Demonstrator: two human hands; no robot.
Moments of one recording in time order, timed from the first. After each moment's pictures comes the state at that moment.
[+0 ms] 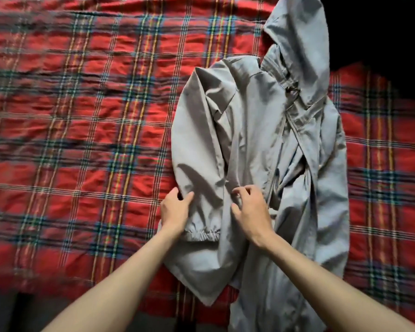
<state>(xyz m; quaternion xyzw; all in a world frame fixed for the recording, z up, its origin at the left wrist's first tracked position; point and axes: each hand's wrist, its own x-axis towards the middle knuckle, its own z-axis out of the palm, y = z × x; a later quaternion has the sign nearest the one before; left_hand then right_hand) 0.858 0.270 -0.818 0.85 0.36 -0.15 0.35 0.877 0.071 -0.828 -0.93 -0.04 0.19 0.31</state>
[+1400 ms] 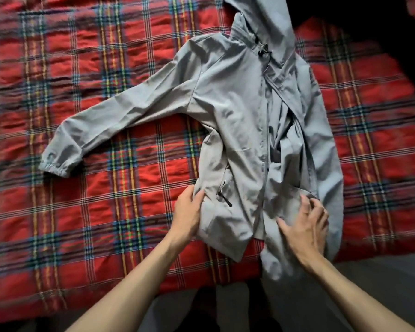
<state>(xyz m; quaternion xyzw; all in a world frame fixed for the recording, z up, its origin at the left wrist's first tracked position) 0.800 0.302 -0.768 0.79 0.20 -0.25 0.53 0.708 0.034 -0.809 -0.97 0.24 0.08 0.07</state>
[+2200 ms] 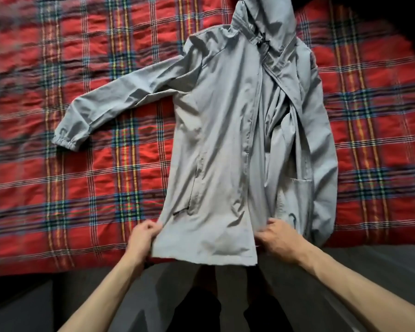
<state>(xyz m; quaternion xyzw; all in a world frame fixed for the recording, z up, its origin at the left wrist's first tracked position) 0.685 0.376 -0.752 0.72 0.42 -0.28 0.48 0.670 0.024 -0.804 -0.88 -0.36 0.29 0.11</state>
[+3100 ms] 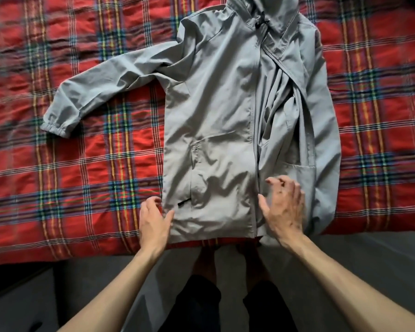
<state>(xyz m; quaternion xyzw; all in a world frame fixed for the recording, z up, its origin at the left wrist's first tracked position) 0.670 0.348 -0.791 0.91 0.25 -0.22 0.25 0.678 0.044 -0.800 -0.98 0.09 0.08 0.15</state>
